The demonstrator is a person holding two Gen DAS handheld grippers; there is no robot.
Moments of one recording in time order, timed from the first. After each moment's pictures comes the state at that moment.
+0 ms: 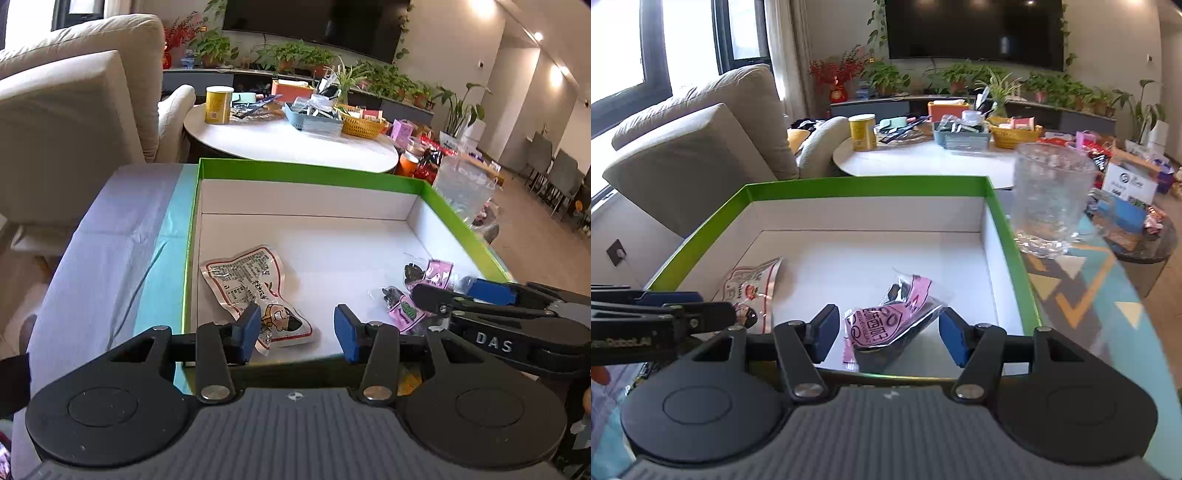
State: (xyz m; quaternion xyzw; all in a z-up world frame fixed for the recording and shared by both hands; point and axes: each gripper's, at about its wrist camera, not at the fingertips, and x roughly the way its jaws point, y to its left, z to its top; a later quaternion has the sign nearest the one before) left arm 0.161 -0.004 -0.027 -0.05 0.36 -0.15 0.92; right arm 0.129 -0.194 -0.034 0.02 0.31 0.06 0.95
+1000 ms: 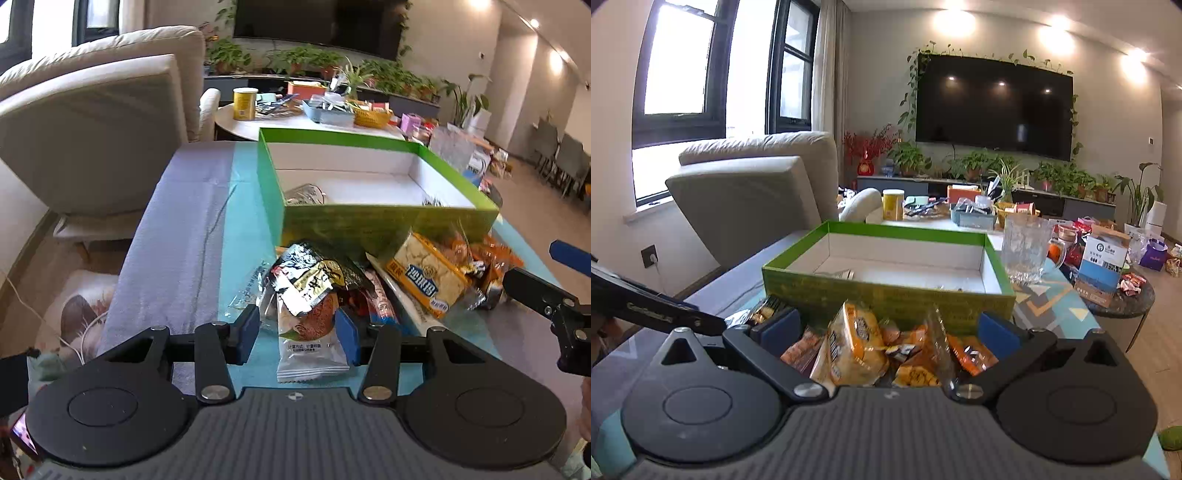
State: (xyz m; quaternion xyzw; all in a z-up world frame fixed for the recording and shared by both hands) left arm 0.040 0.053 -0.033 0.00 0.36 -0.13 0.92; right arm -0.015 -0.175 -0.020 -0.03 0.18 0.09 0.98
